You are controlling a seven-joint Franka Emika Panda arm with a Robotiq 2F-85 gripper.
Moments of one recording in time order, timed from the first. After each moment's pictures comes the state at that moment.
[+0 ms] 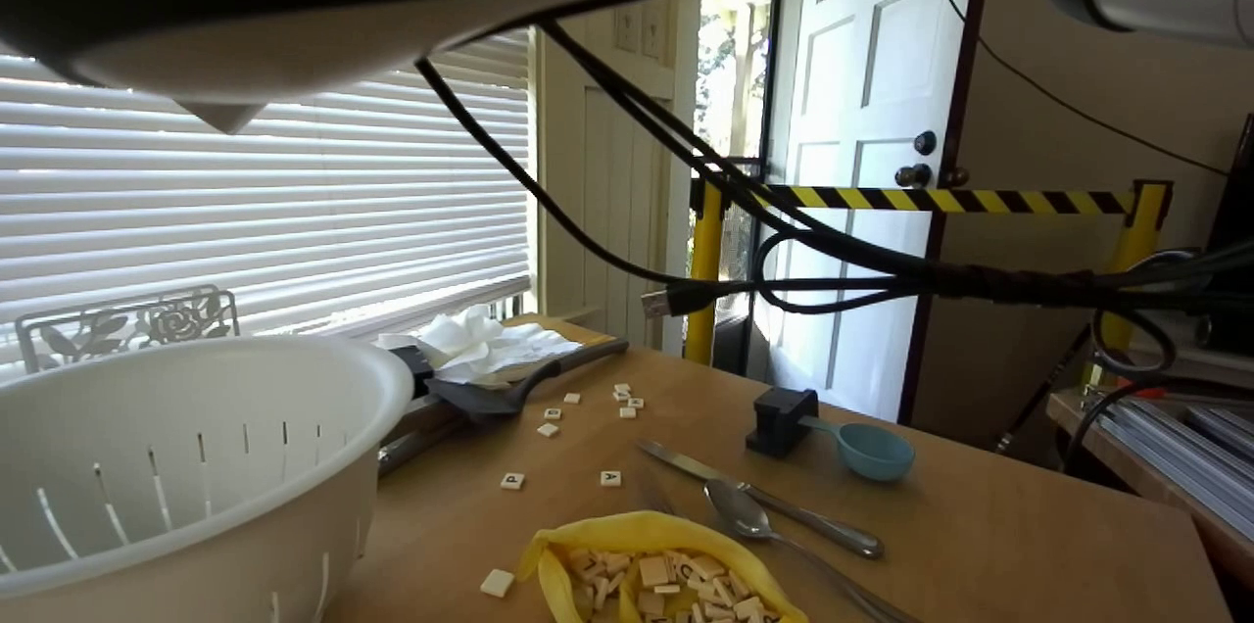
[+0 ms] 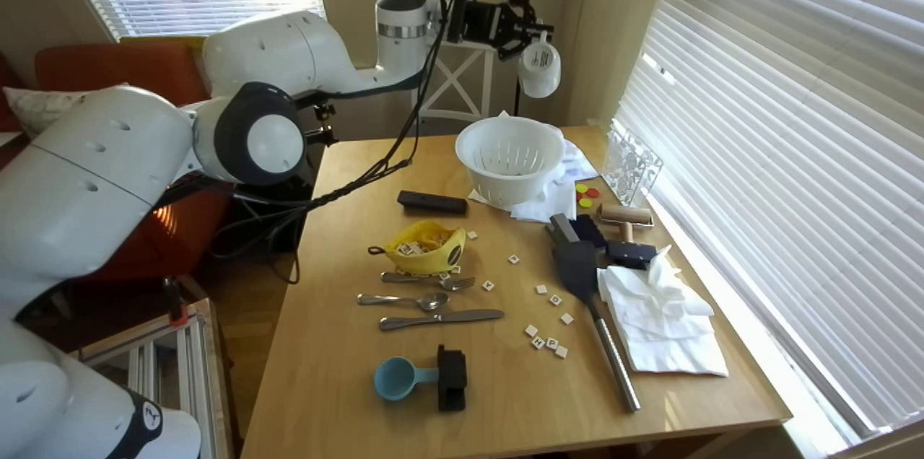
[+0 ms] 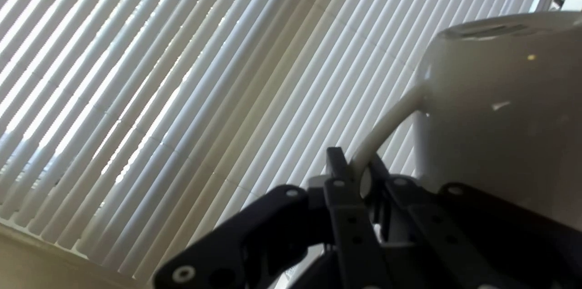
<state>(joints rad) 0.61 1.23 -0.31 -0.46 -1.28 1.82 -0.46</state>
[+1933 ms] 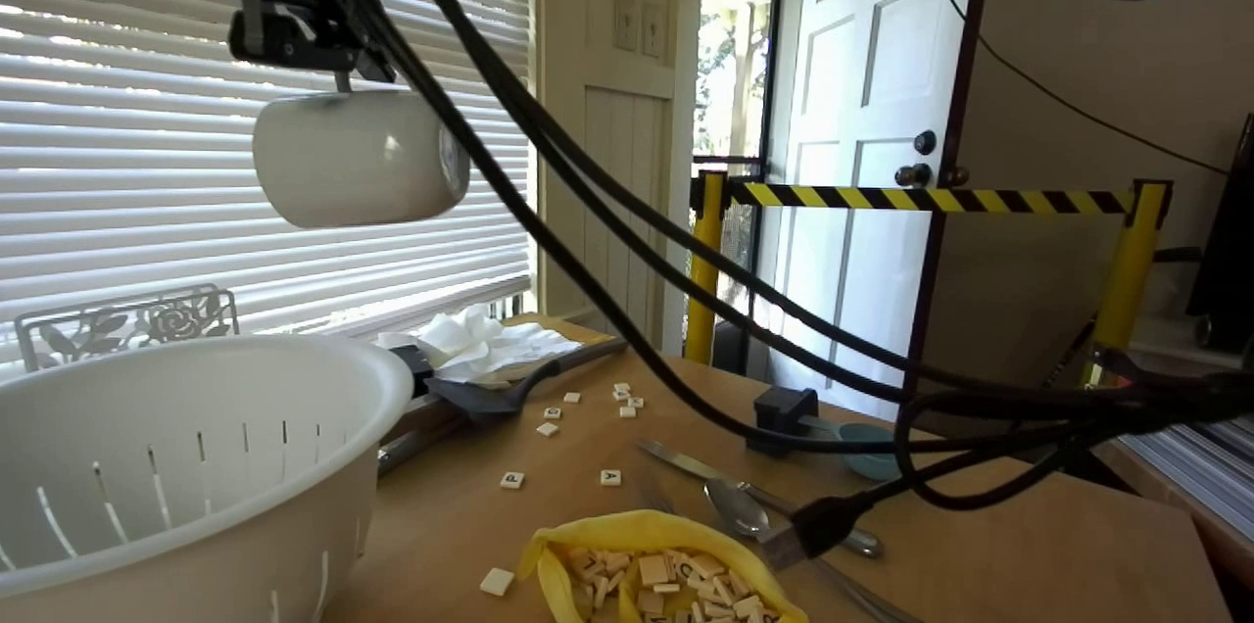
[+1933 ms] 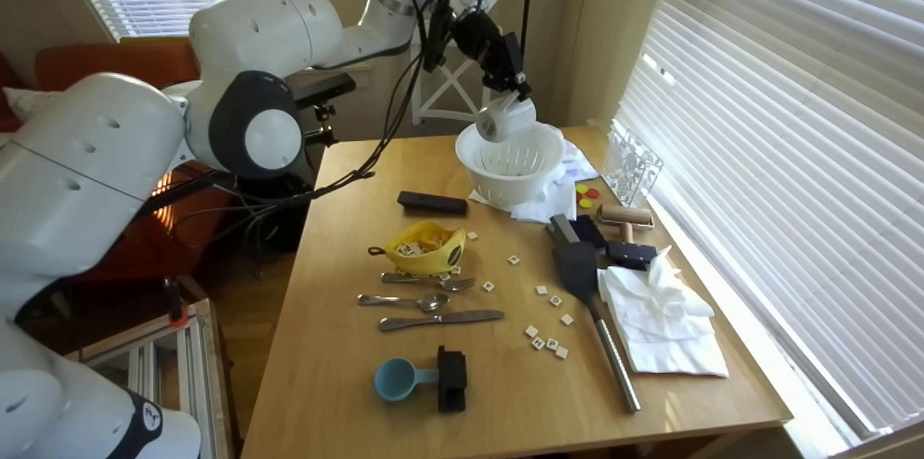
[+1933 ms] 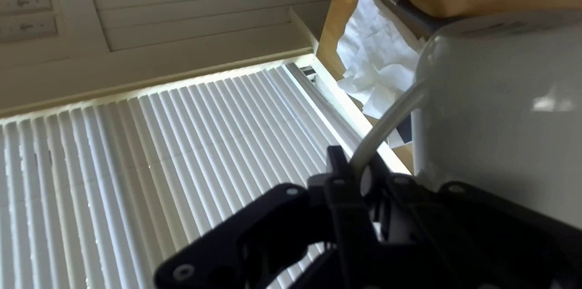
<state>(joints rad) 0.55 1.14 -0.17 -0.45 -0.92 1.34 0.33</state>
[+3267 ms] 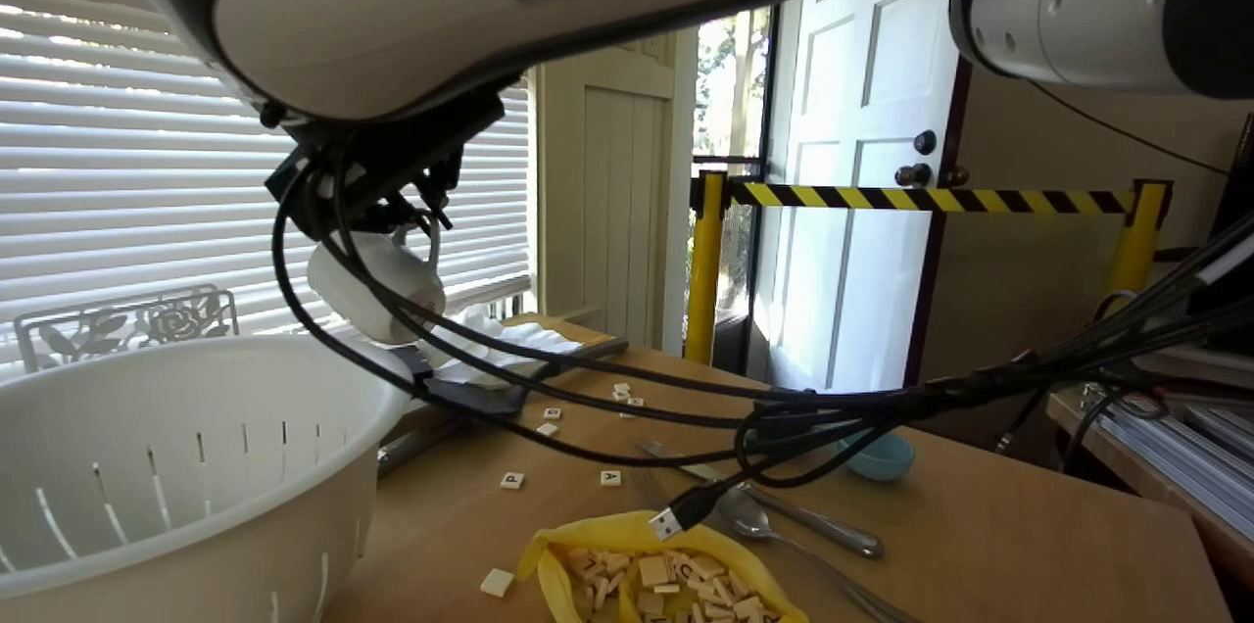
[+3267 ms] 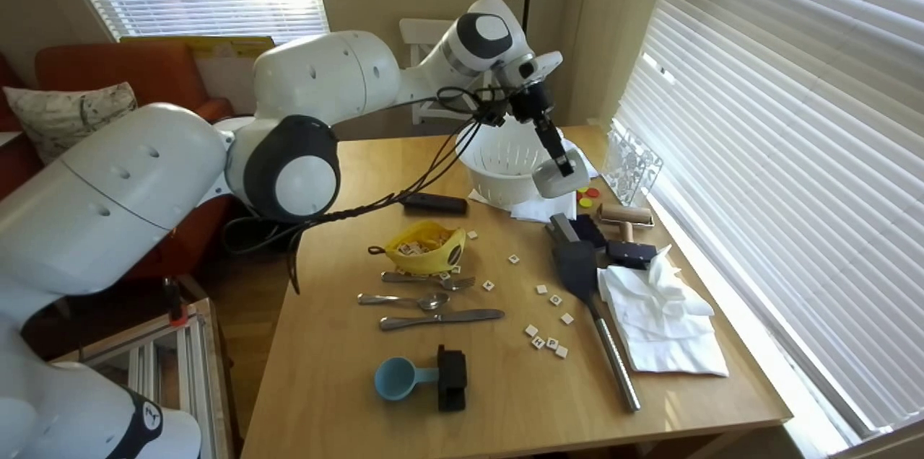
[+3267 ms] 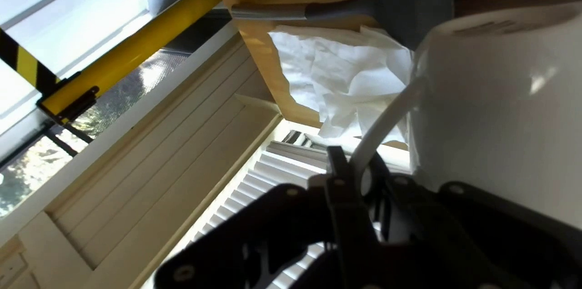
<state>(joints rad) 0.37 1.25 -0.23 -0.45 -0.67 1.52 0.99</state>
